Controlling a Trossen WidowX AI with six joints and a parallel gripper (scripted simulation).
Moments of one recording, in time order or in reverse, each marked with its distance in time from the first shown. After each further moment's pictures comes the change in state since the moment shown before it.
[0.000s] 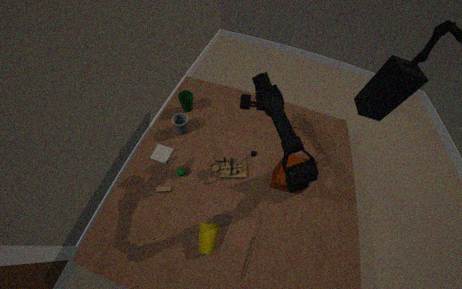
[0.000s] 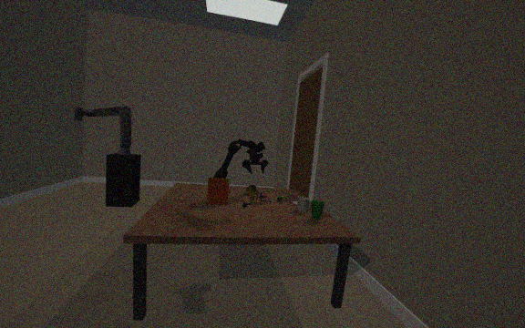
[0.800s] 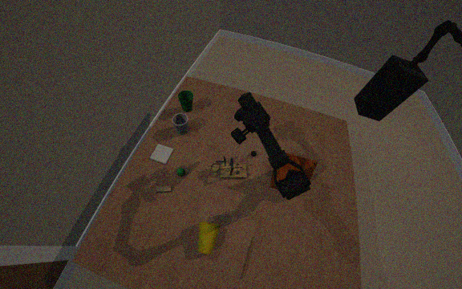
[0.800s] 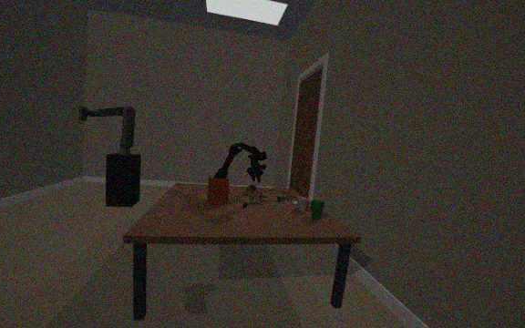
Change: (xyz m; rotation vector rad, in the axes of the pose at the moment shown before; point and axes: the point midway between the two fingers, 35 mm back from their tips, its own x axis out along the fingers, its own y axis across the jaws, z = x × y) arm 0.006 0.036 -0.114 -0.765 0.286 0.139
